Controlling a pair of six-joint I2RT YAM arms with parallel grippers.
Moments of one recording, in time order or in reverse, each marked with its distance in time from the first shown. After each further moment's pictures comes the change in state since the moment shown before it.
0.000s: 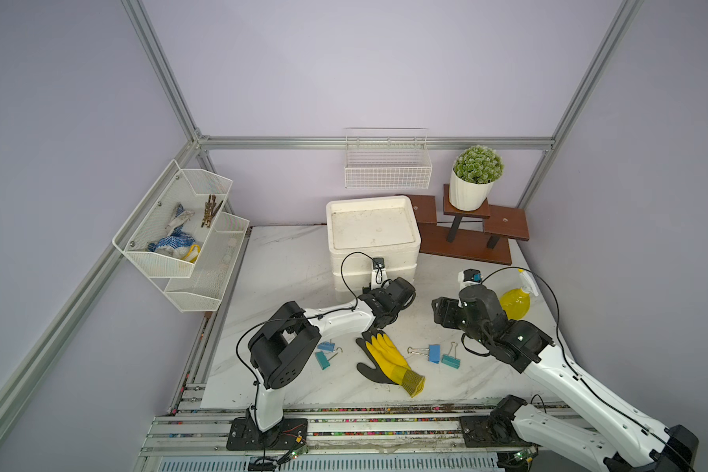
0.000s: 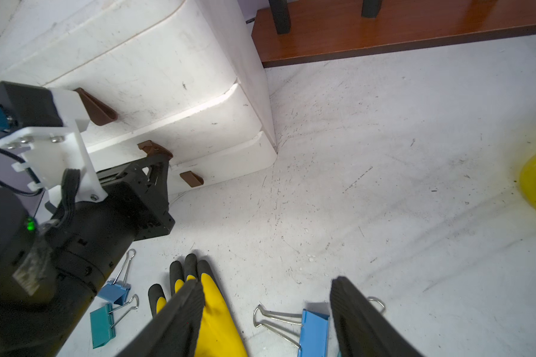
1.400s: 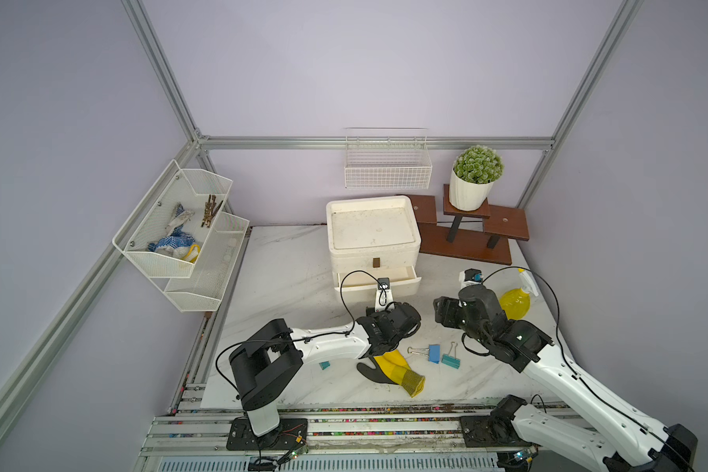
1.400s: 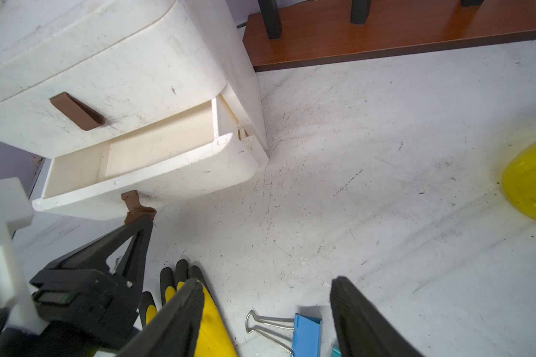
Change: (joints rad) left arm -0.174 -0.170 -0.180 0.008 -0.001 -0.100; right arm -0.004 0.005 -0.003 0.000 0.029 -0.005
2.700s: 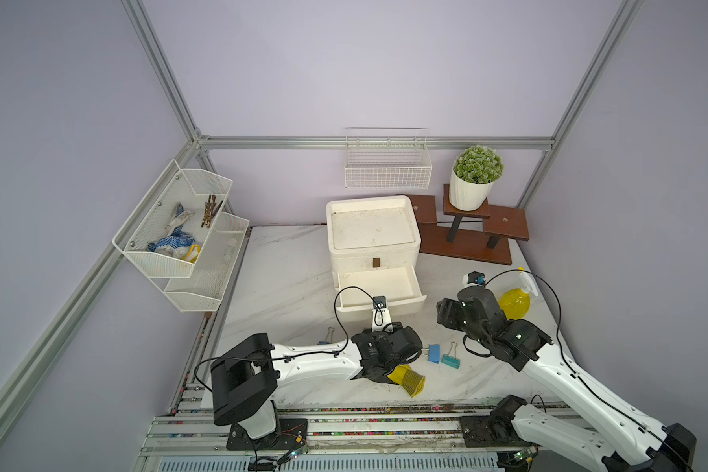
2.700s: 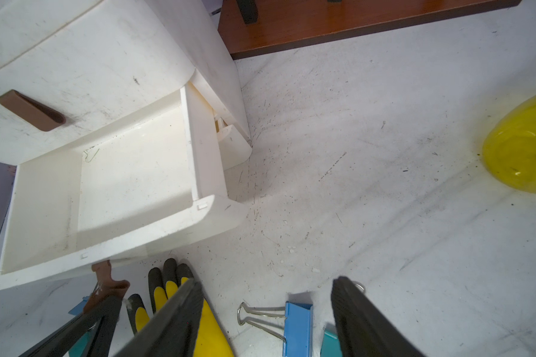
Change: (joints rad) left arm -0.134 -0.137 -0.089 -0.167 0.026 -0.246; right arm -0.013 0.007 -0.002 -0.057 0.015 0.064
